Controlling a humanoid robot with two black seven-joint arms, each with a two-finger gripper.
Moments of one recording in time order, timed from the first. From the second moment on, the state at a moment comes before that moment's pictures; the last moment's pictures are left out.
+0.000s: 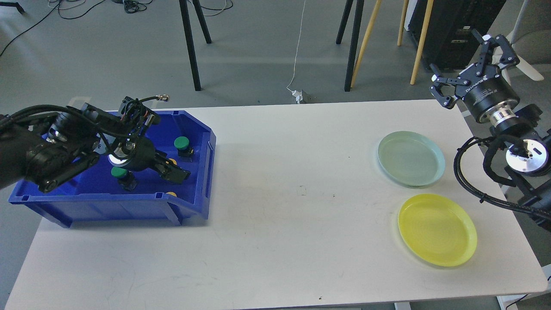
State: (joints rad) left arm -1.10 0.48 0.07 -0.72 1.79 -0.49 -0.49; right arm 0.73 -0.47 0.82 0.68 0.07 0.49 0.23
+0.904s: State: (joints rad) left arm -1.06 0.44 0.07 -0.63 1.79 -0.49 -0.49; right arm 0.69 -0.46 0.84 0.68 0.07 0.49 0.23
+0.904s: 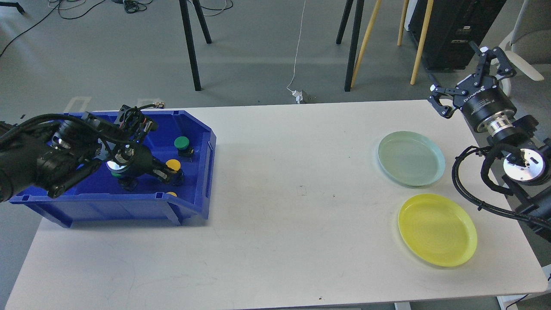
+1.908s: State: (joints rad) left arm -1.07 0.44 0.07 -0.64 1.78 -0.49 -0.49; right arm 0.66 -0.46 0.86 0.70 0.07 0.49 0.23
